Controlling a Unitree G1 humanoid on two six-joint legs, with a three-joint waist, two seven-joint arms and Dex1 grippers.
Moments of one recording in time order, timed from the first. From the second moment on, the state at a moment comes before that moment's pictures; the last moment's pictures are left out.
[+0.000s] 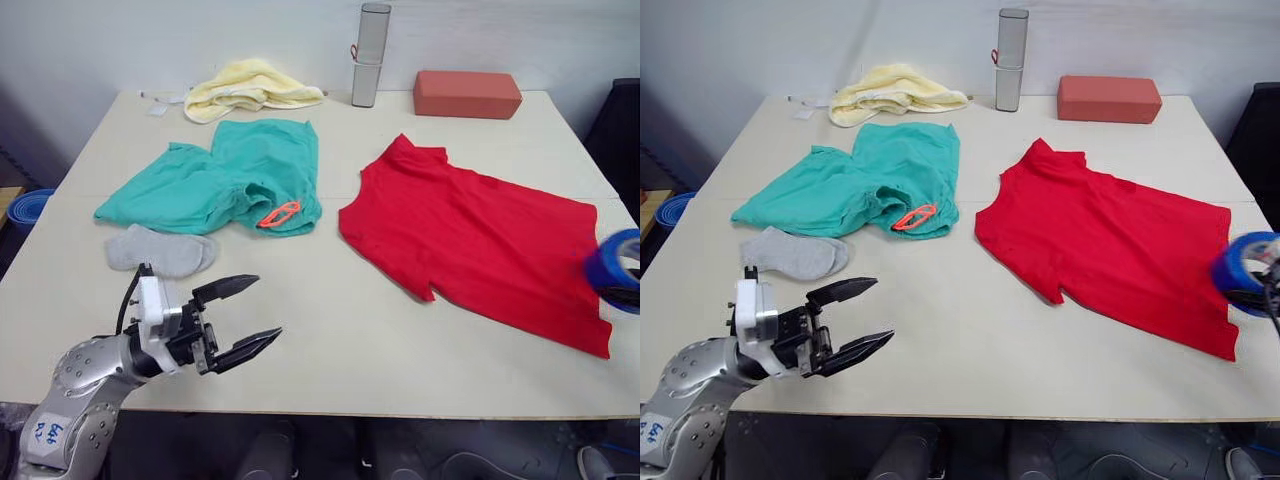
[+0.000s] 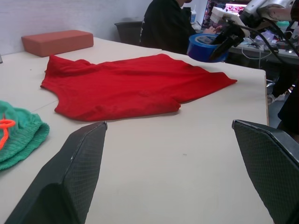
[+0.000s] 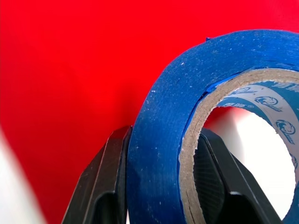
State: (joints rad) left arm 0.14 0.59 0.24 -0.56 -0.71 0.32 -0.88; right arm -0.40 -1.23 -0.21 0.85 0.10 0.09 1.19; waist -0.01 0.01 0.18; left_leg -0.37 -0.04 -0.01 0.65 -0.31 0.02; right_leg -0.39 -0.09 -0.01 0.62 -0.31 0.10
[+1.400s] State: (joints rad) left arm 0.12 0.65 0.26 -0.50 -0.70 0.34 -0.90; right arm -0.47 -1.25 -0.27 1.06 0.13 0.01 1.23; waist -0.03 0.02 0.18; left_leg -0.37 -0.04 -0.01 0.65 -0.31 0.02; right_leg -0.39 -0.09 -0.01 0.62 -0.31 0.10
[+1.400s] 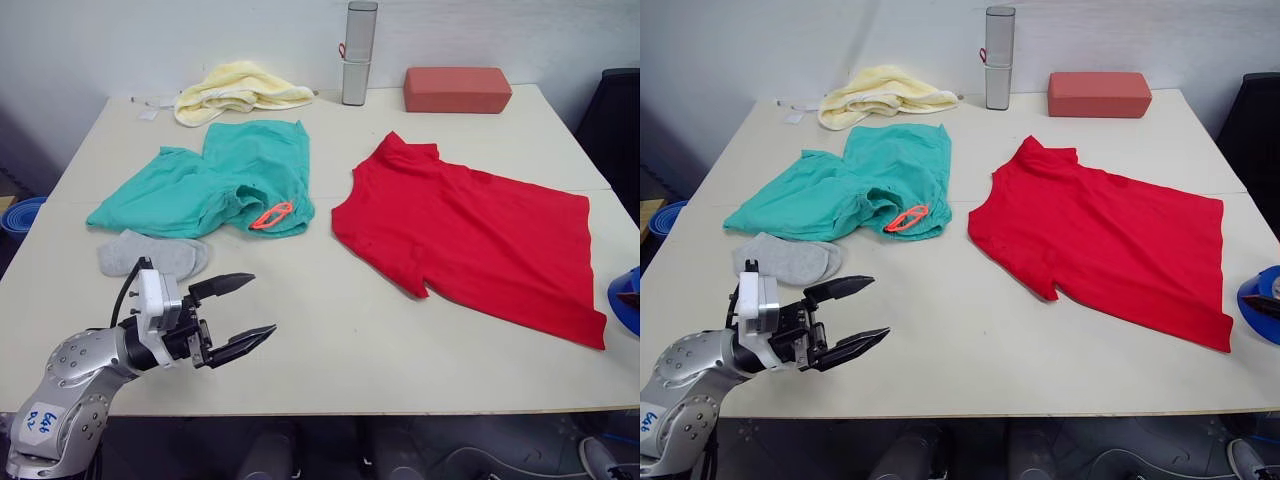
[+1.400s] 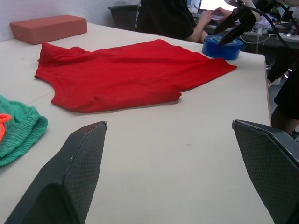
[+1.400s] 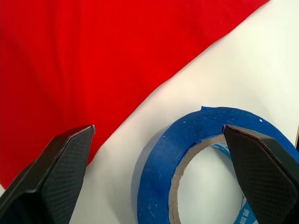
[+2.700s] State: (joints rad) left arm 0.06 0.75 0.29 -0.33 -0.47 0.23 -0.92; right arm 0.41 -0.63 -0.50 -0.17 0.50 -0.15 1.03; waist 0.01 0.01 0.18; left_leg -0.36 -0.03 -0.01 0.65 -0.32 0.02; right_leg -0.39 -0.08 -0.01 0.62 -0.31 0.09
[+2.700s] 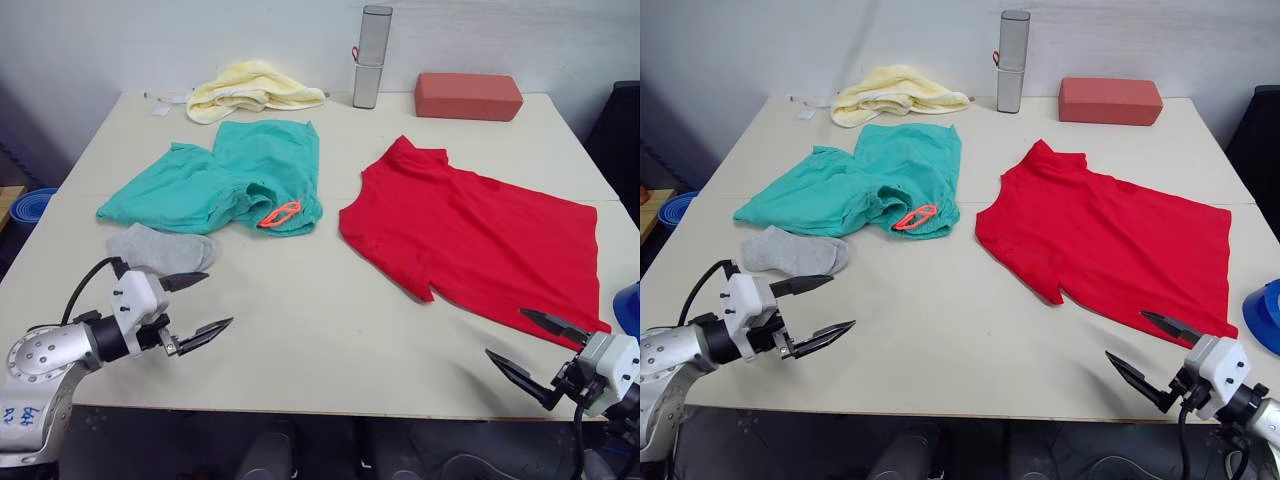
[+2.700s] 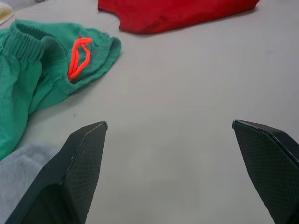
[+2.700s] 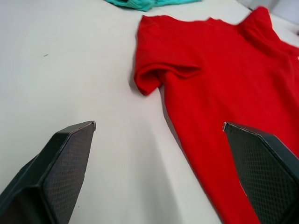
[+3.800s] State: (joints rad) left arm -0.07 0.68 0.18 -0.27 -0.47 0.28 -0.93; right arm -0.37 -0.55 -0.05 -0.15 0.46 0.85 0.51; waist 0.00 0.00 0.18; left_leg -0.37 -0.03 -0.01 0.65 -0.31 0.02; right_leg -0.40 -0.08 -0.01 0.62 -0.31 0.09
